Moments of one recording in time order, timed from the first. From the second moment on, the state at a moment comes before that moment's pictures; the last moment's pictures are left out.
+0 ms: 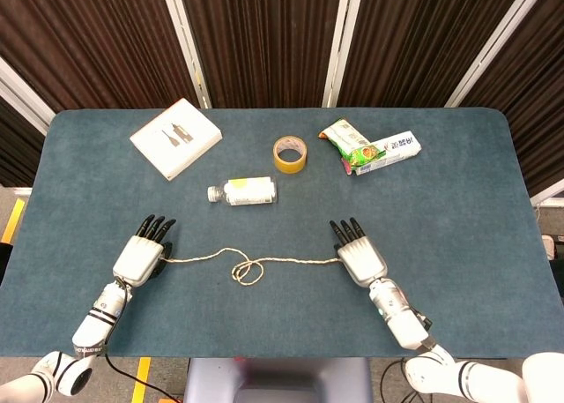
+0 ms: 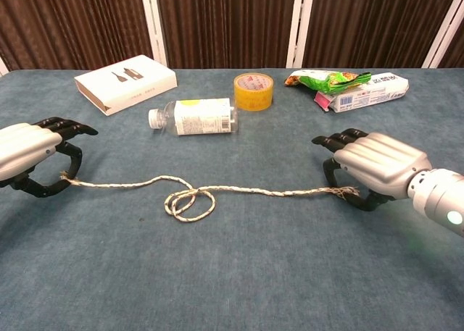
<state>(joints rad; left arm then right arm) -0.50 -1.65 -0.01 -0.97 1.53 1.16 0.06 0.54 -1.69 0.14 -1.30 -1.31 0.95 -0.68</state>
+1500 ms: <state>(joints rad) -0.49 -1.60 -0.02 -0.98 1.51 1.17 0.07 0.54 -1.59 0.11 -1.31 -1.25 1.04 -0.60</state>
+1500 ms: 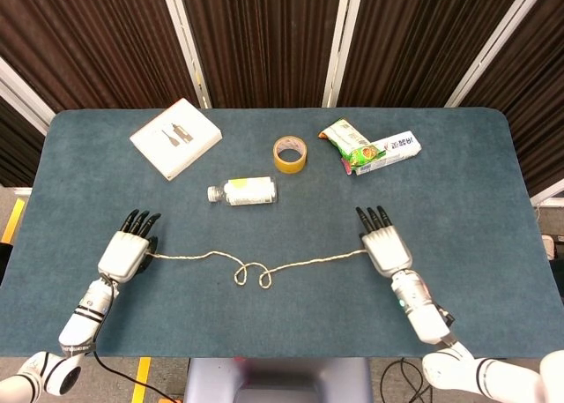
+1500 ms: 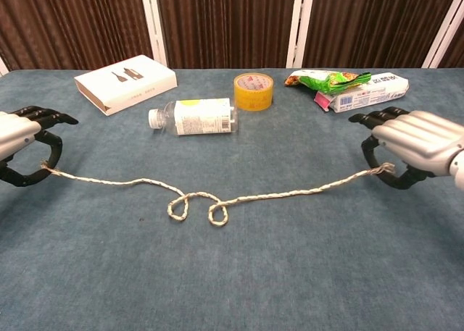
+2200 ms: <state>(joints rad) -0.48 -1.58 -0.02 -0.94 1.49 1.15 0.05 0.47 -1.45 0.12 -1.25 -1.20 1.06 -0.43</state>
